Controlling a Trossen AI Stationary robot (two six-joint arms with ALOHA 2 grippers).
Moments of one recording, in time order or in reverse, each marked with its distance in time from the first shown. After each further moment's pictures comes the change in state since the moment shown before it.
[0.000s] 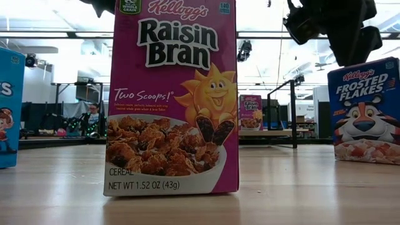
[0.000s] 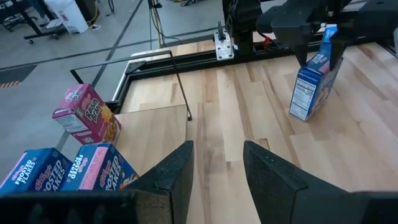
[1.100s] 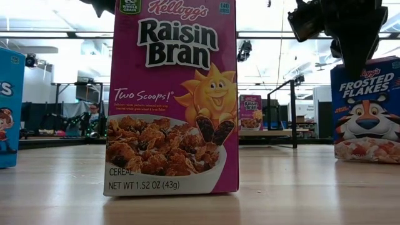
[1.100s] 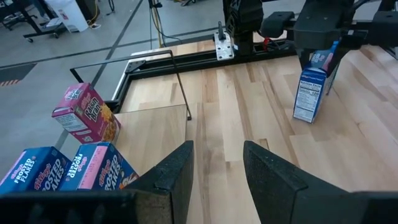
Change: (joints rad) left arm 0.000 0.000 0.000 0.000 0.000 -0.008; right arm 0.095 0.056 0.004 -0.009 0.132 -0.105
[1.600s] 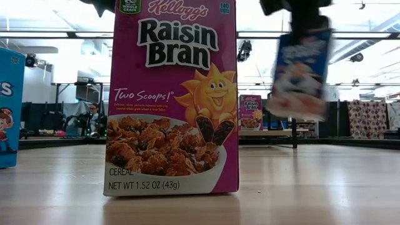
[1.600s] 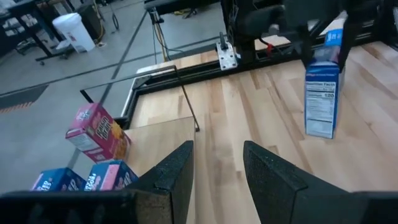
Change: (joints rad) left arm 0.001 0.000 0.000 0.045 0.000 0.074; right arm -0.147 0.003 0.202 0.000 0.013 -0.213
